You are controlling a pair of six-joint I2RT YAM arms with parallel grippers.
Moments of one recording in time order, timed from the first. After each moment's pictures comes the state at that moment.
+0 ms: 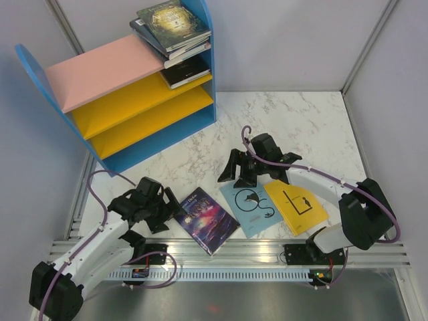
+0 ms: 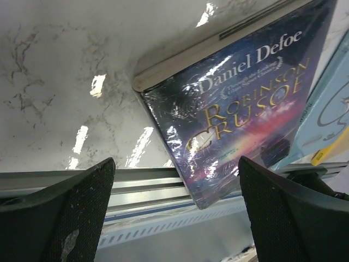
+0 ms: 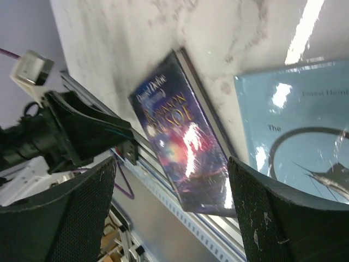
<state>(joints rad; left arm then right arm) -0.47 0.76 0.43 -0.79 0.19 -1.04 0.60 1.46 0.92 -0.24 -0.50 0.86</state>
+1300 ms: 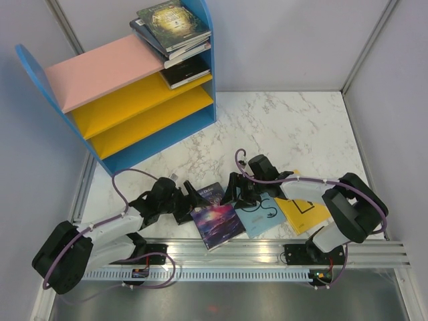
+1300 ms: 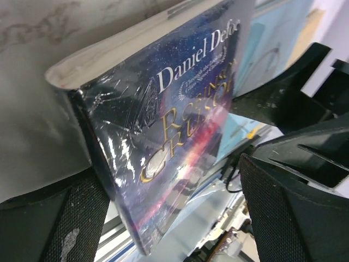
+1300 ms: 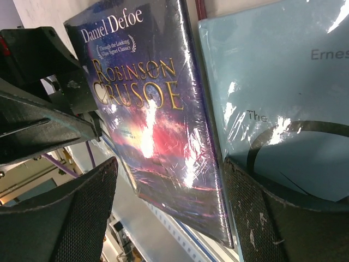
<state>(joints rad) -0.63 1.05 0.26 -0.02 0.31 -1.22 0.68 1.54 0.64 -0.01 -0.56 0.82</state>
